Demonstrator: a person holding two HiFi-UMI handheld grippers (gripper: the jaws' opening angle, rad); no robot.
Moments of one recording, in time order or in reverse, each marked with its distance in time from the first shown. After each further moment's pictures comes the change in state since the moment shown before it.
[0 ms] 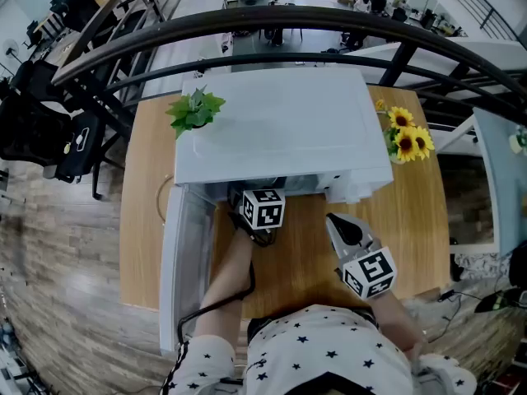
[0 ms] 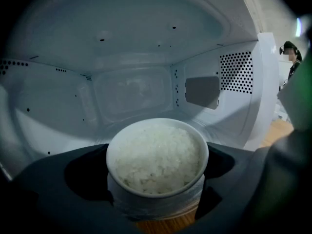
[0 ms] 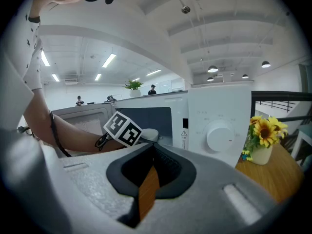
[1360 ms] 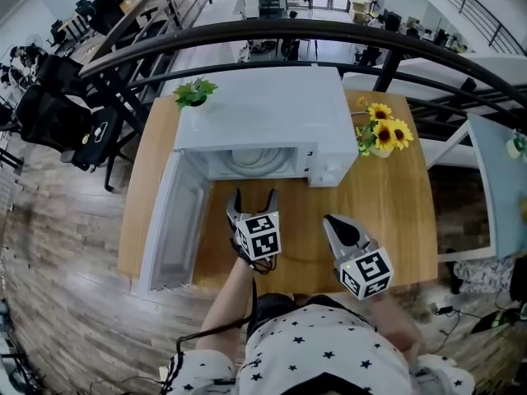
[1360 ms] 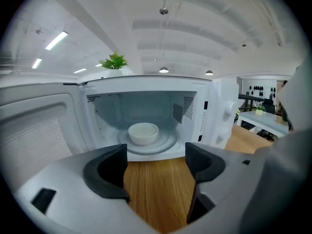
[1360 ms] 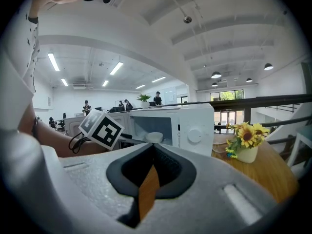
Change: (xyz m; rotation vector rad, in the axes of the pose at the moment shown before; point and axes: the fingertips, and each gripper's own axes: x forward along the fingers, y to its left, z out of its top) left arm -0.161 -0.064 -0.020 -0.204 -0.074 0.152; right arm -0.110 0.010 -0.008 -0.027 -0.075 0.064
